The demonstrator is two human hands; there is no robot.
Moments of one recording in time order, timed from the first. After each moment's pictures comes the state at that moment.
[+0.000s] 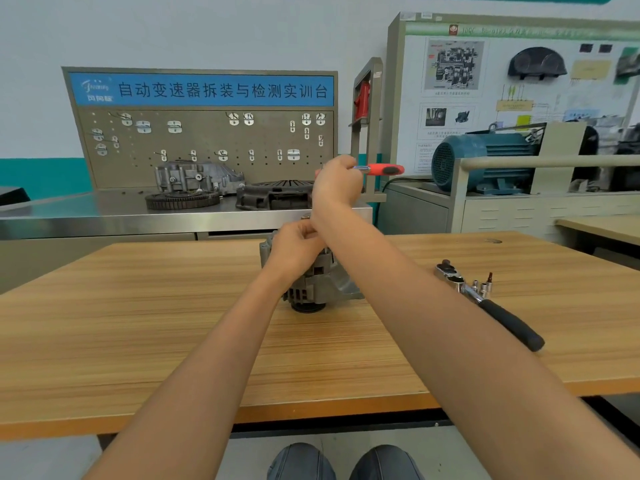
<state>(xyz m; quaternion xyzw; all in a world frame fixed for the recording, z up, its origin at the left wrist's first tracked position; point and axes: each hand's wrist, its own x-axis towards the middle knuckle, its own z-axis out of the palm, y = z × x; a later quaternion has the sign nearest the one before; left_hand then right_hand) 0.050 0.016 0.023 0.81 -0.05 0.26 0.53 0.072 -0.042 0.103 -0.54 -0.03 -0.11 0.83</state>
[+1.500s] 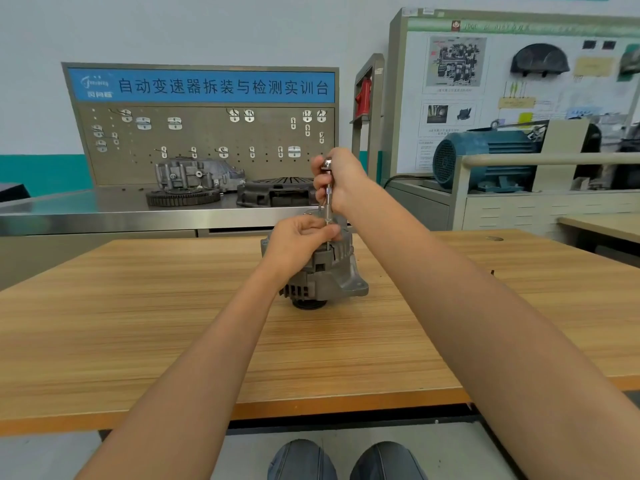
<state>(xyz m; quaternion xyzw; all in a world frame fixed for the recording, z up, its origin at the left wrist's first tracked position) 0.049 0.020 0.024 0.78 -0.08 0.24 0.58 0.078 -0.060 0.115 -0.53 -0.09 0.10 0.84</state>
